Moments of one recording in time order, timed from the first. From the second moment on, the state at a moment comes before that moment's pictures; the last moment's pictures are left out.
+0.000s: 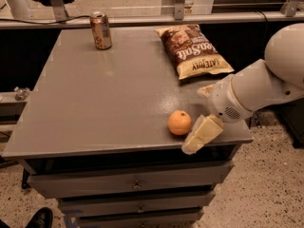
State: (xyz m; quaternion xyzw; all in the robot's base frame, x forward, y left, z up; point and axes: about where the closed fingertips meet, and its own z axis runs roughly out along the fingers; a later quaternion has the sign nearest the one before) arm 0.467 -0.111 0.834 -0.55 0.77 0.15 0.27
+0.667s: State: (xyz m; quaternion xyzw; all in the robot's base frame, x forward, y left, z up) arm 0.478 -0.105 0.838 -0.51 0.79 0.20 0.28
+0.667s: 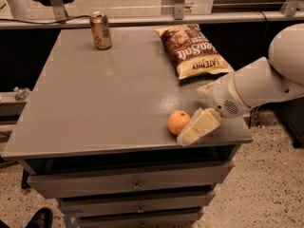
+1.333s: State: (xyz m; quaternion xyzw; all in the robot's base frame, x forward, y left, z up) arm 0.472 -0.098 0.849 -0.49 0.78 0.23 0.33
